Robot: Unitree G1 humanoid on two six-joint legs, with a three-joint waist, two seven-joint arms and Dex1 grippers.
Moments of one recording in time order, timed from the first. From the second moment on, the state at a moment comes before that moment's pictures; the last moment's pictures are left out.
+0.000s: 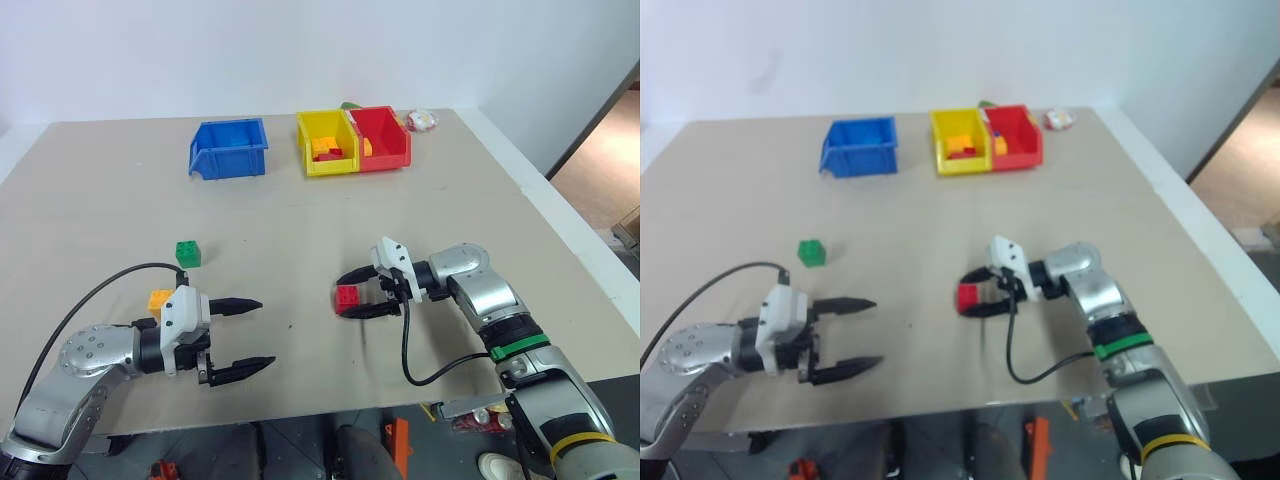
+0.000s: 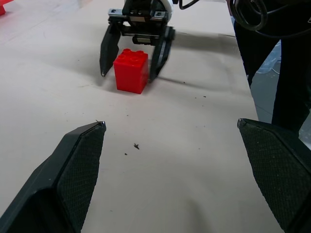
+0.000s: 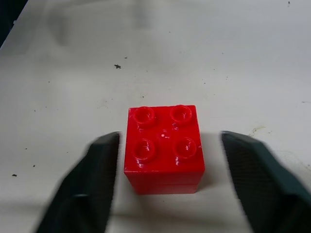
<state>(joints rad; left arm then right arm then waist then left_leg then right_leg) 0.03 0.72 0.05 -0.44 -0.55 0.28 -1.05 -0.71 -0.54 0.29 0.45 0.19 0.07 1.42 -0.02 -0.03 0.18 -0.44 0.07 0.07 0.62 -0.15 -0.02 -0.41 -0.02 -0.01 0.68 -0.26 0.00</state>
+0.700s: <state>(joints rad) -0.12 0.56 0.35 -0.40 -0.56 0.67 -0.31 -0.66 -0.60 0.12 -0.03 0.43 0.41 1.30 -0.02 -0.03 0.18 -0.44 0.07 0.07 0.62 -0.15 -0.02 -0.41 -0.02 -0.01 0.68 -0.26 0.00</state>
